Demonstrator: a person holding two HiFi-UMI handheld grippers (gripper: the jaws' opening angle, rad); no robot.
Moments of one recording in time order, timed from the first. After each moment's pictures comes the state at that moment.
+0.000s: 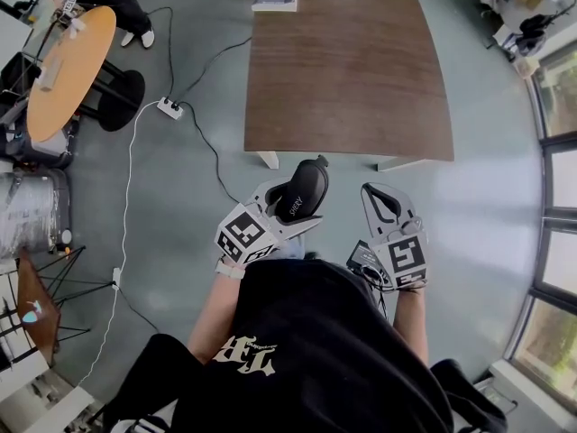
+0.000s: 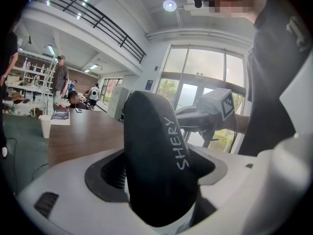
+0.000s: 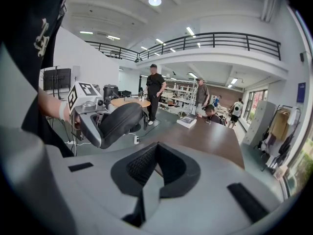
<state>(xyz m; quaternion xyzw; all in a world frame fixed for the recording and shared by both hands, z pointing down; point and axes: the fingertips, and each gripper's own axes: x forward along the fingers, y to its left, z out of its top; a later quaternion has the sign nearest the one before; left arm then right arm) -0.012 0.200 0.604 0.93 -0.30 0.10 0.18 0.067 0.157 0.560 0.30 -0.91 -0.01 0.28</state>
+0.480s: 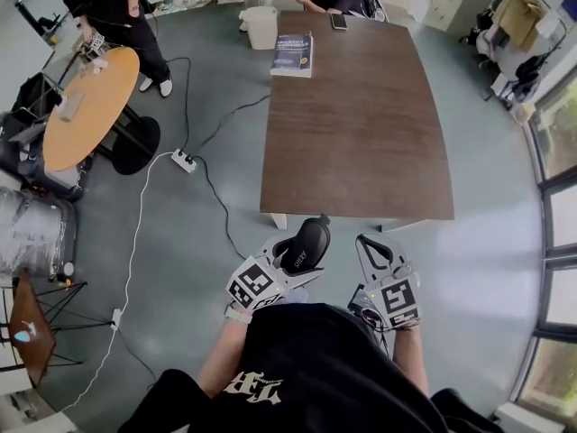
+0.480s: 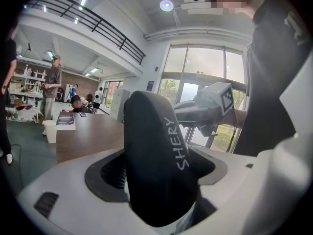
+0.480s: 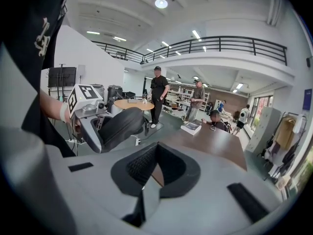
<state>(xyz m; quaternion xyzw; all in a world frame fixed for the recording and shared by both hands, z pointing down) -0.043 0.187 0.606 0.93 -0.31 0.10 0.16 0.025 0.141 0.550 0.28 -0.92 -0.04 0.28</state>
